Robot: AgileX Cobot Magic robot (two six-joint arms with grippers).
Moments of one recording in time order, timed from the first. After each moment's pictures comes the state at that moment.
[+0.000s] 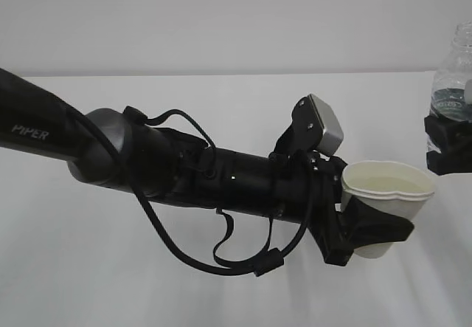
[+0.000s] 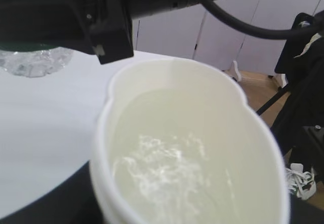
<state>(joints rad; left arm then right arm) -0.81 2.16 -1.22 1.10 -0.92 -0.83 0.02 1.46 -0.42 -0.12 -0.61 -0.24</state>
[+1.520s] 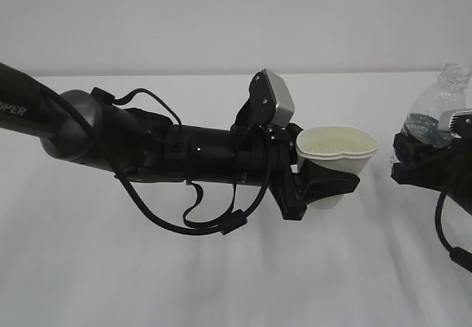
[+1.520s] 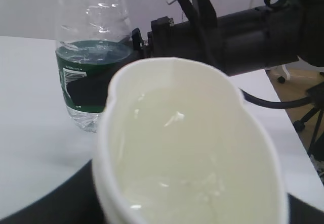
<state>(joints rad) -0.68 2.16 -1.22 1.09 -0.94 -0.69 0.02 1.92 -0.45 -0.12 -1.12 -0.01</state>
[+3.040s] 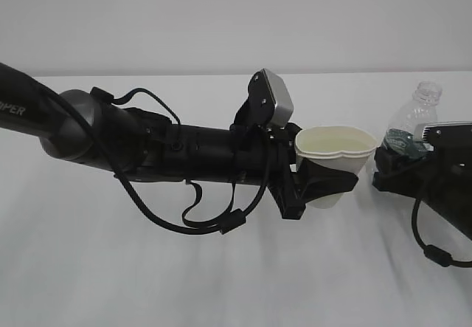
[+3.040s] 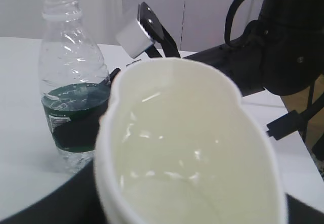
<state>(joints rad) -0.67 2.16 -1.22 1.09 -0.94 -0.68 0.02 2.11 -0.56 -0.15 -1.13 0.03</state>
